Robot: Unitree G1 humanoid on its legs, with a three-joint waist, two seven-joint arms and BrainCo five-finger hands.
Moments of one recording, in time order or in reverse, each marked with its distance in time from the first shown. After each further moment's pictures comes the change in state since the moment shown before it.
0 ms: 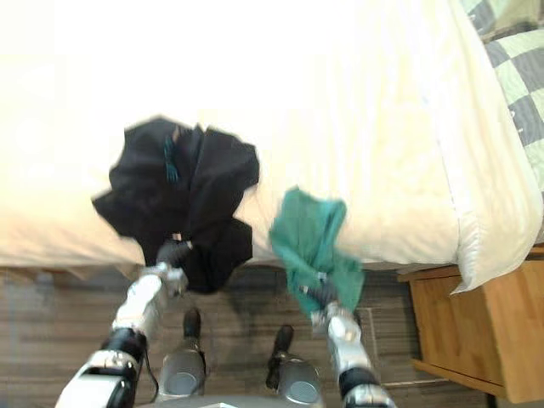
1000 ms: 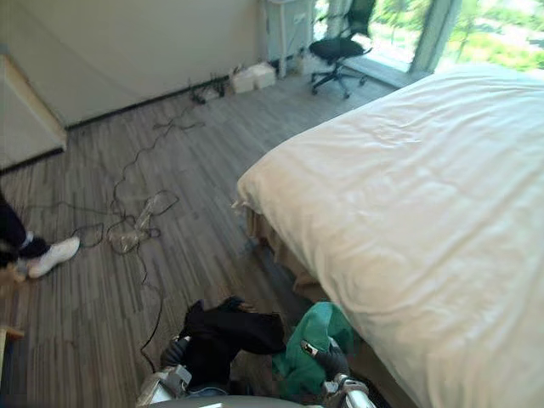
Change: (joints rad) left arm 0.367 -0.092 0.042 -0.061 -0.298 -0.033 -0.111; right arm 0.214 0.031 -0.060 -0.105 0.166 0.064 0.199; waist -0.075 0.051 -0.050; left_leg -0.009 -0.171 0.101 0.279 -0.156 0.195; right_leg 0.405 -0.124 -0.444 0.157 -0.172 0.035
